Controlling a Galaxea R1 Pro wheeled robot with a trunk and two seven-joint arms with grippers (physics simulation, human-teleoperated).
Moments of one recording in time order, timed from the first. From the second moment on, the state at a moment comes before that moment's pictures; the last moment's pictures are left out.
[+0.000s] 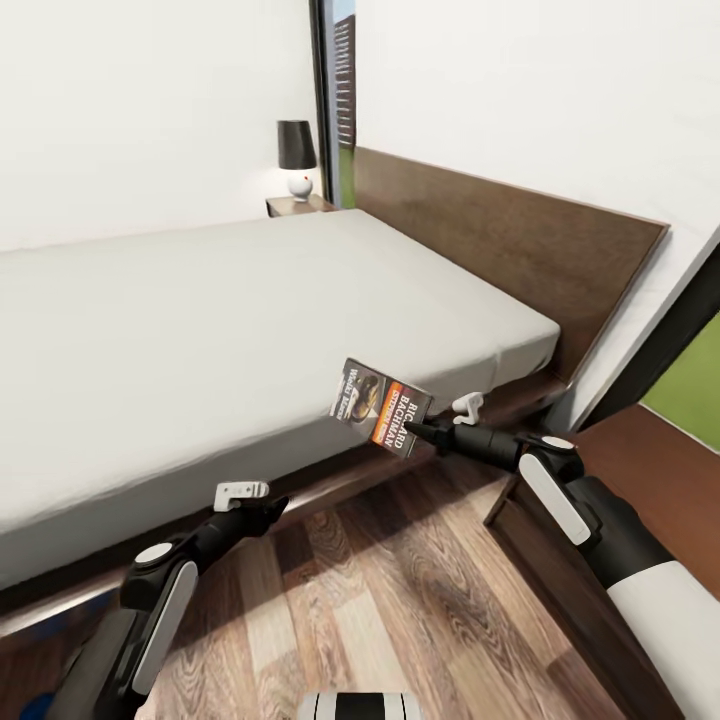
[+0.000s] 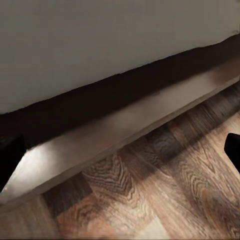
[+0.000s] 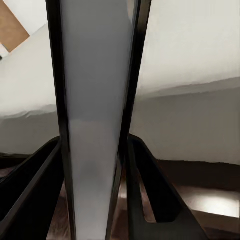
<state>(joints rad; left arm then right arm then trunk) -0.32 0.04 -0.02 -1.46 0.22 0.56 -0.20 -0.78 -0.29 0.37 -1.19 -0.62 0.44 0.62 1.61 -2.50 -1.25</state>
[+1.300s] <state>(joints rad) -0.32 0.04 -0.02 -1.46 0.22 0.56 -0.20 -0.78 -0.29 0.40 -1.19 -0.62 0.44 0.62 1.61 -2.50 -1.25</state>
